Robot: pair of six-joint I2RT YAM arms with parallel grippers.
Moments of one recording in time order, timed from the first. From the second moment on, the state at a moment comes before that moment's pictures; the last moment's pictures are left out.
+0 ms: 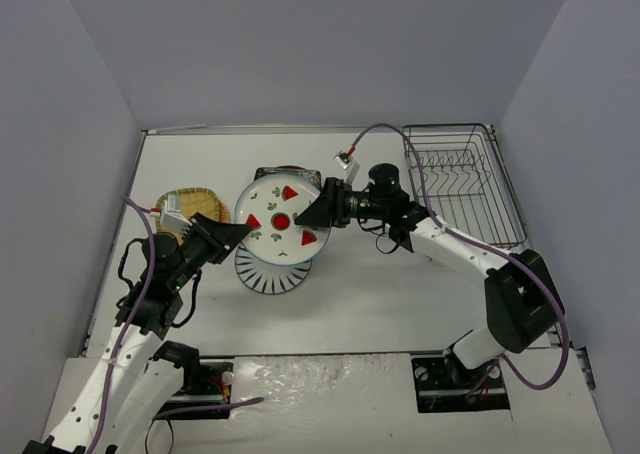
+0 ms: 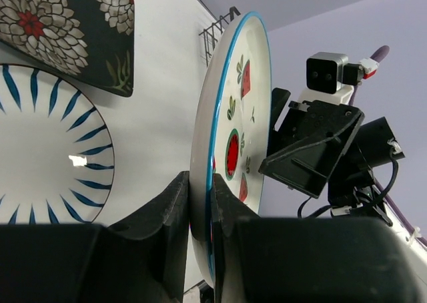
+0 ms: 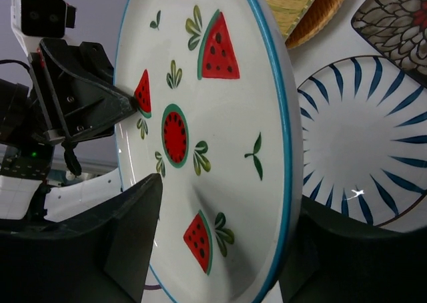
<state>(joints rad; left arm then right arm) -0.27 0.61 0.56 -0.14 0.26 -1.07 0.57 1.51 0.96 0.27 -0.76 0.78</state>
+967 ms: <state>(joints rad) -0.26 0.68 0.76 -0.36 0.21 -0.83 0.46 1.25 1.06 -0.16 -0.52 0.50</state>
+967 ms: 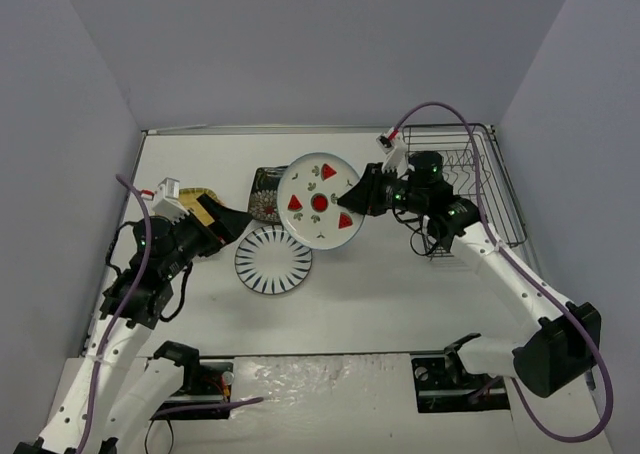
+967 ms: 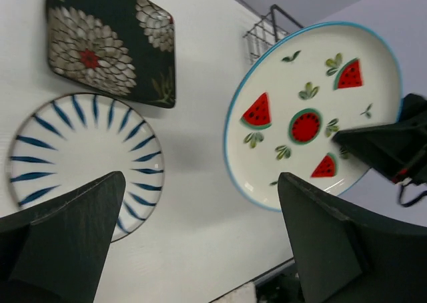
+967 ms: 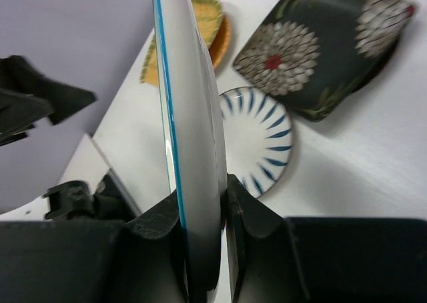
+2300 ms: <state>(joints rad) -0.26 0.74 0.77 -0.76 -0.06 -0.30 -0.20 1.69 1.61 -0.39 0.07 -0.27</state>
